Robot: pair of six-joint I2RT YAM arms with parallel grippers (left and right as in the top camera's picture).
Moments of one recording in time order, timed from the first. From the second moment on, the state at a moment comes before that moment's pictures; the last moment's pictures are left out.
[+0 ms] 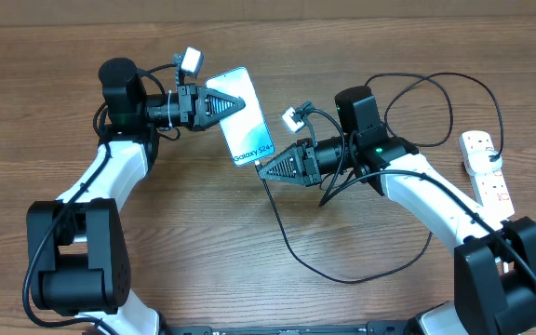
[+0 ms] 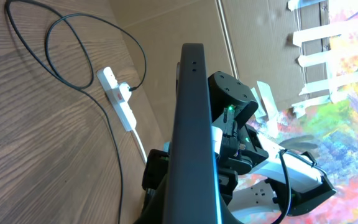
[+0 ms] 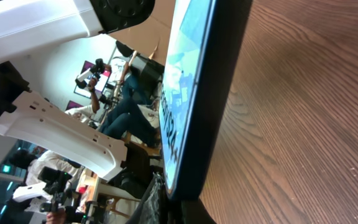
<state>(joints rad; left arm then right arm) 0.00 1.81 1.07 0.57 1.51 -1.07 0.39 1.67 1.04 -0.13 -1.27 0.25</state>
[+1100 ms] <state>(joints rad) -0.01 1.81 1.07 0.57 1.50 -1.01 0.39 1.67 1.05 -0.11 -1.19 0.25</state>
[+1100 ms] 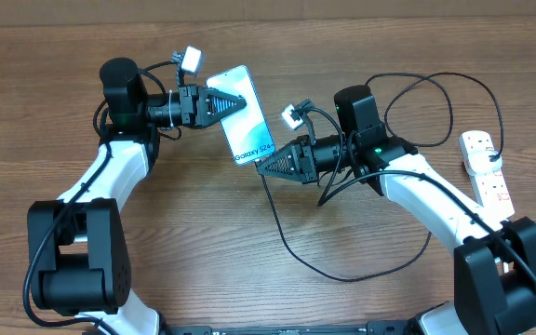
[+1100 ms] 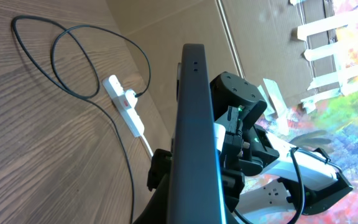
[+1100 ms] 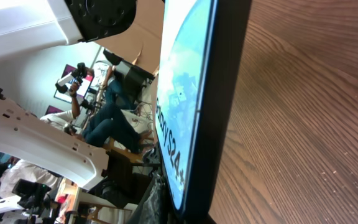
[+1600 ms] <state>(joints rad) -0.02 1.81 1.07 0.57 1.52 -0.93 0.39 1.67 1.08 -0.28 -1.14 0.25</state>
